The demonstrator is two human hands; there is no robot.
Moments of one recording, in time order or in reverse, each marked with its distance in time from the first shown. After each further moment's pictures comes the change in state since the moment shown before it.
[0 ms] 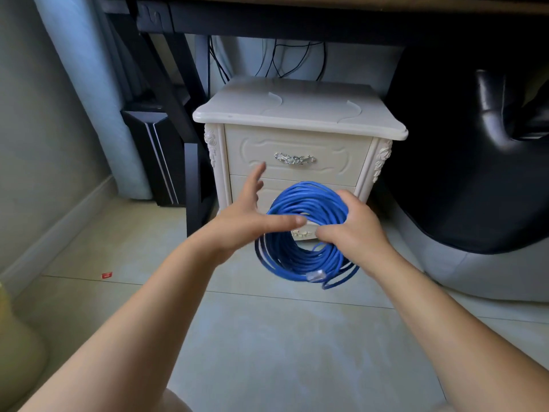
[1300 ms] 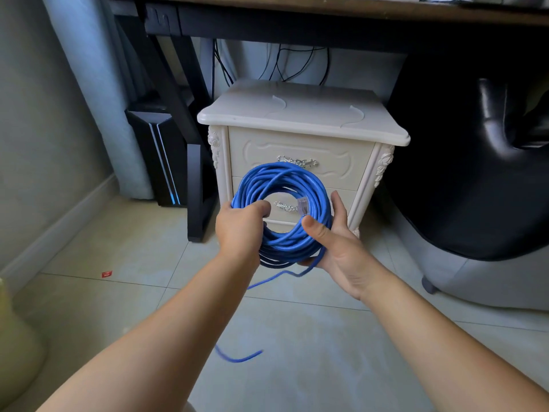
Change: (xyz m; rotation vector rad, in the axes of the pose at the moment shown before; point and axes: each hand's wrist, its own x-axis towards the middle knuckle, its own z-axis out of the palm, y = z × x) left_hand 0.004 -0.006 0.028 -0.445 0.709 -0.193; right_hand -0.024 -0.011 0.022 0.758 -0.353 0.170
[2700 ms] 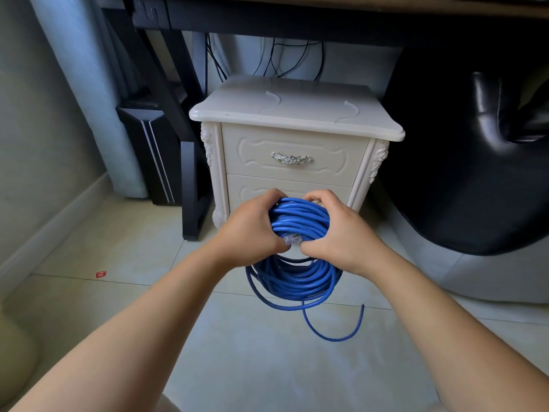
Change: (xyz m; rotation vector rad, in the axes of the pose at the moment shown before) left_hand 0.006 0.006 -0.011 0.860 -0.605 0.649; right_hand -0.003 -0.027 -0.016 -1.018 0.060 -0.190
